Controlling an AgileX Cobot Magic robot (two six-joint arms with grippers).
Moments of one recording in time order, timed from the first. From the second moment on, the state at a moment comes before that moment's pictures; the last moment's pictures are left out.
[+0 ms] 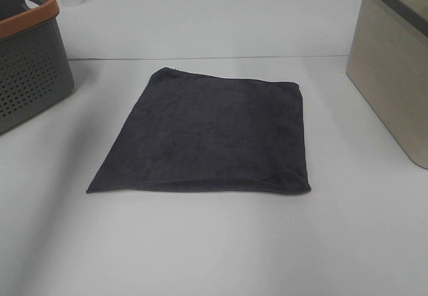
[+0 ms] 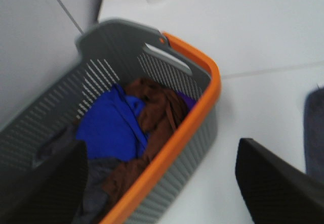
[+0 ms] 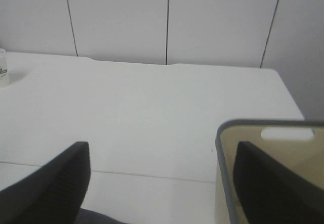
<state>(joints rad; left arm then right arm) -0.23 1.50 -1.40 0.49 0.72 -0.30 0.08 1.29 -1.03 0.61 0.02 -0.65</state>
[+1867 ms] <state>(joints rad) -0.03 0.84 -0.88 -0.03 1.12 -0.07 -0.02 0.92 -0.77 0.13 1.04 -0.25</state>
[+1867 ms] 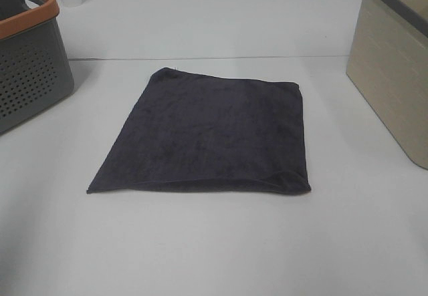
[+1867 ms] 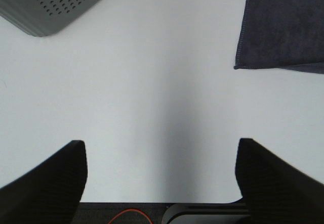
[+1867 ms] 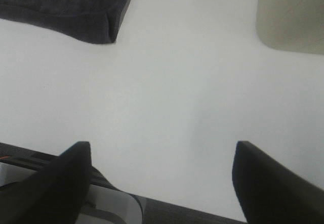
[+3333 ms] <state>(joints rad) -0.03 0.00 -0.51 0.04 1.04 -0.06 -0.02 0.05 -0.51 0.20 1.07 -0.27</state>
